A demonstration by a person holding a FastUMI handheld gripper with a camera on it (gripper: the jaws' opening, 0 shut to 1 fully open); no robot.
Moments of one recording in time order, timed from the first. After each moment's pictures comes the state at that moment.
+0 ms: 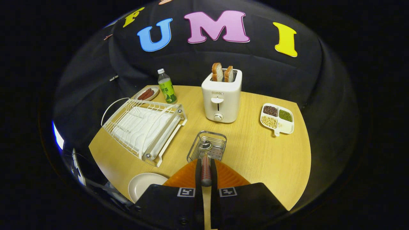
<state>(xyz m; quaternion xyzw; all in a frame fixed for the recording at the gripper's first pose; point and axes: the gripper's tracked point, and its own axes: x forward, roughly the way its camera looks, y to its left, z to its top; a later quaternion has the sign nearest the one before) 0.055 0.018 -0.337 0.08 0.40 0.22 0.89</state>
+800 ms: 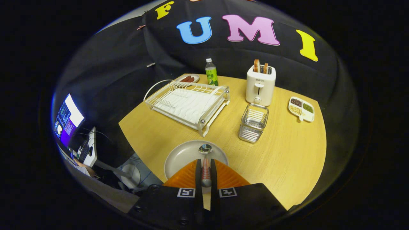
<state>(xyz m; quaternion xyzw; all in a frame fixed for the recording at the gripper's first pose) -0.113 0.077 -0.324 0.08 0.42 0.34 0.83</state>
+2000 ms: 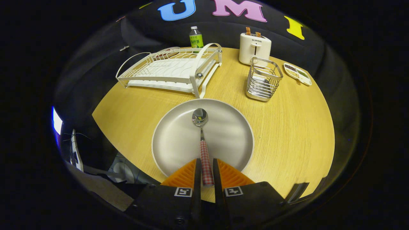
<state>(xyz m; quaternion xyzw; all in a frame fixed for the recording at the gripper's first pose) -0.163 0.122 -0.420 0.04 0.52 0.22 0.83</state>
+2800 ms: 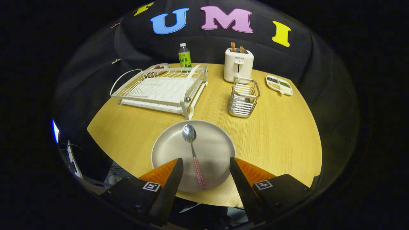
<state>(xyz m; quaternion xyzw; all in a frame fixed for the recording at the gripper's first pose) -0.126 0.099 -0.356 0.05 0.44 0.18 0.88</state>
